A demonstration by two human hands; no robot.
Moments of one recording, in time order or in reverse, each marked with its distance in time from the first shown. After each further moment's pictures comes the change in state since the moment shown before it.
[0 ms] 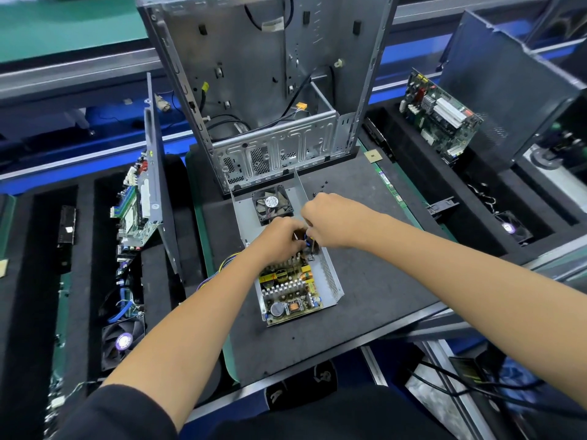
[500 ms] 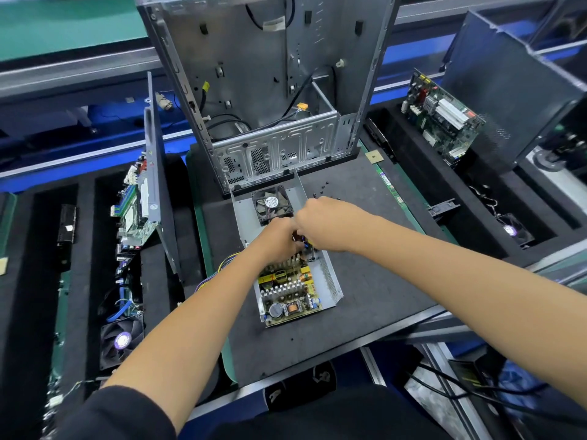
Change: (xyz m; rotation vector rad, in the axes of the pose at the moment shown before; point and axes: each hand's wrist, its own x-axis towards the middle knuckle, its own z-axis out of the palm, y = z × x) left_hand 0.003 0.000 0.002 0.019 0.006 -0.070; right_hand 0.005 -0.008 0.000 -0.235 -0.036 -0.129
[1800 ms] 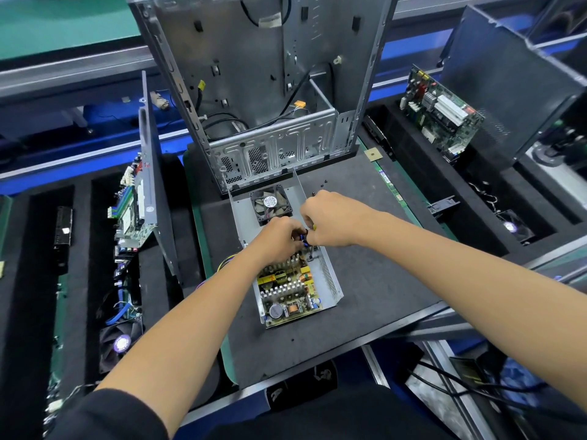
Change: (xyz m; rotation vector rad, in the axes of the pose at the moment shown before) left_hand 0.000 0.001 -0.003 0.039 -0.019 0.004; right_hand 0.000 0.017 0.009 0.379 0.052 0.143
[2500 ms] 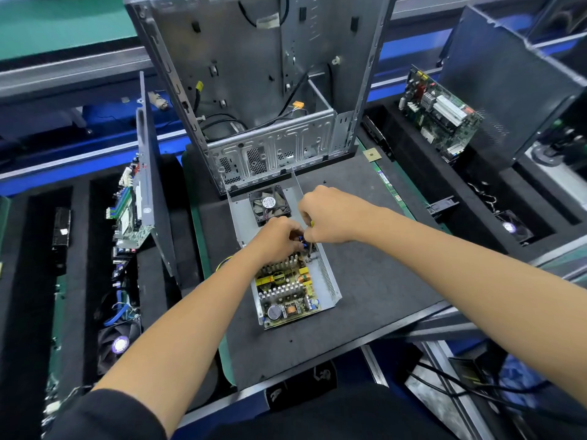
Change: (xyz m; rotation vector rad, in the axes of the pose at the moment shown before) left_hand 0.002 0.000 -0.001 -0.024 -0.019 -0.016; right_hand 0.001 0.002 -0.006 -0.006 0.040 -0.012
